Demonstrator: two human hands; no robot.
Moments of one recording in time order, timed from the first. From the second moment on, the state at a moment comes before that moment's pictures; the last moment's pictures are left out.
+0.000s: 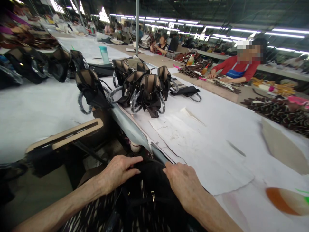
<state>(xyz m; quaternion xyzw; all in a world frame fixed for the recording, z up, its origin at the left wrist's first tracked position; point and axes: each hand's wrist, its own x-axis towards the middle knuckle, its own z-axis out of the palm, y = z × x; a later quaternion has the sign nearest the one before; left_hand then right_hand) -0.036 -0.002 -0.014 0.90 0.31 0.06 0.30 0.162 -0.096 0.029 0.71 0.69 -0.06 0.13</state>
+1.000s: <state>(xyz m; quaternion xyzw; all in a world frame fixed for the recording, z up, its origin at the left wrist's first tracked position) -0.002 -0.002 -0.015 0.86 0.46 0.04 0.23 0.158 -0.109 0.026 0.69 0.71 -0.05 0.13</state>
